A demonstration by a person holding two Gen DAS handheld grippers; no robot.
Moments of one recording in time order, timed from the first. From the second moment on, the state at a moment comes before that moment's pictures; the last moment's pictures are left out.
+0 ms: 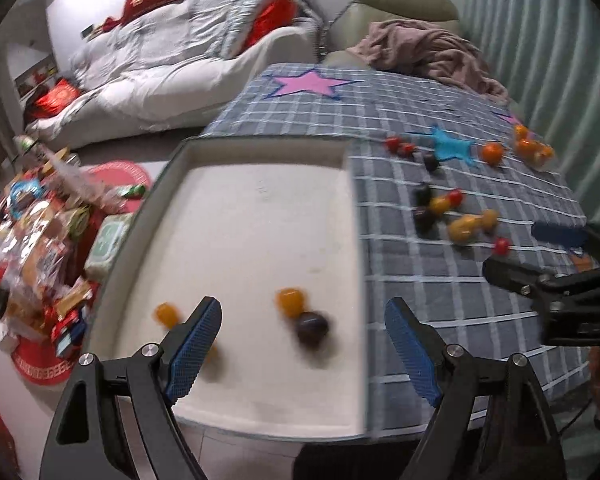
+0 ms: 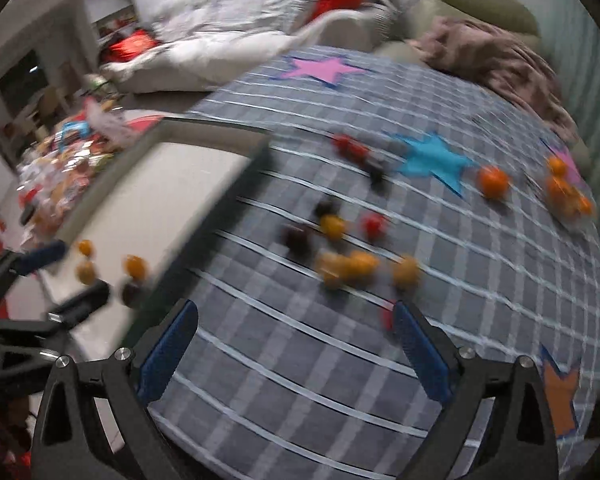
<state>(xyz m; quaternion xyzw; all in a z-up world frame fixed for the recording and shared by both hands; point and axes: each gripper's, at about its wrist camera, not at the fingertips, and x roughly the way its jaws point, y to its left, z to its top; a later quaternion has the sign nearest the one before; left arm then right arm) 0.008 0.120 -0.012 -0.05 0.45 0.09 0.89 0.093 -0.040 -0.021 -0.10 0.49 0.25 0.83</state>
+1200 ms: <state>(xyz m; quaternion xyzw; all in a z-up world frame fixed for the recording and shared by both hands) 0.136 0.027 -0.064 0.09 0.49 0.03 0.87 0.125 -0.063 -0.069 -0.15 0.45 0.28 0.83</state>
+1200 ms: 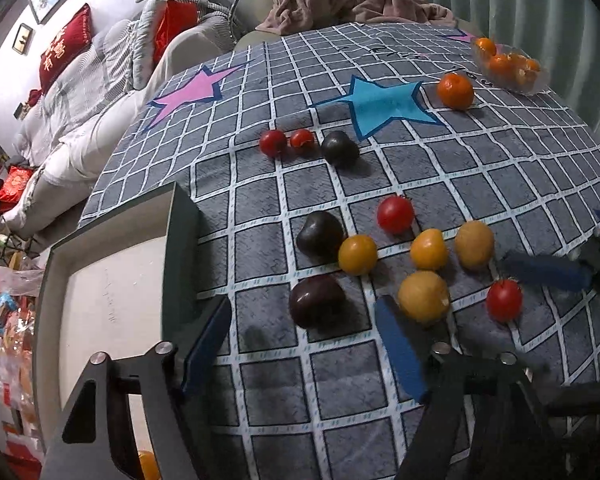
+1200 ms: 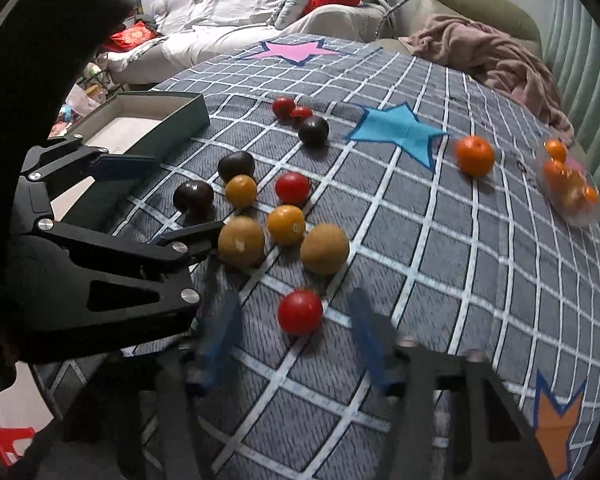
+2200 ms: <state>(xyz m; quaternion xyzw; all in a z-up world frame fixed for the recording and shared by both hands) 0.054 0.041 -0.040 -0.03 0.48 0.01 0.88 0.097 -0.134 -0.053 0.00 0.50 0.27 0.82</state>
